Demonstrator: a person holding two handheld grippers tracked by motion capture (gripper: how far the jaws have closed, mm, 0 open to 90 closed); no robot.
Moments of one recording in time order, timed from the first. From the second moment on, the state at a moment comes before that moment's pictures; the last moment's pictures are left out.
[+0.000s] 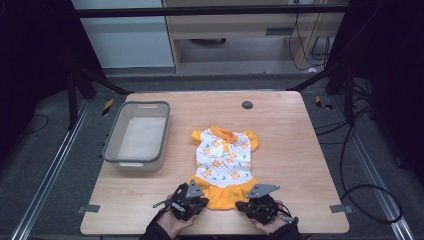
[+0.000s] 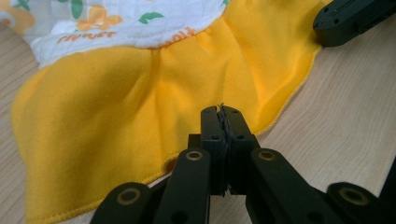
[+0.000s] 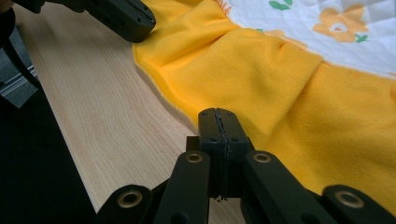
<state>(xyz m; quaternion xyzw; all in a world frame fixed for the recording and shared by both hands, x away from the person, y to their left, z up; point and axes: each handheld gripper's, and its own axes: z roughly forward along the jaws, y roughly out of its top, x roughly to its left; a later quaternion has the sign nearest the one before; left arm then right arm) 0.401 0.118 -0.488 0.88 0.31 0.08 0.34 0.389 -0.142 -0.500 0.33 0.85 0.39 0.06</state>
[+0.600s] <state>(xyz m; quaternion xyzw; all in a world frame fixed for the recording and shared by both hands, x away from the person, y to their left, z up) 0.515 0.112 -0.439 0.81 0.38 0.19 0.40 0.433 -0.150 -0.491 0.37 0.81 0.43 0.15</state>
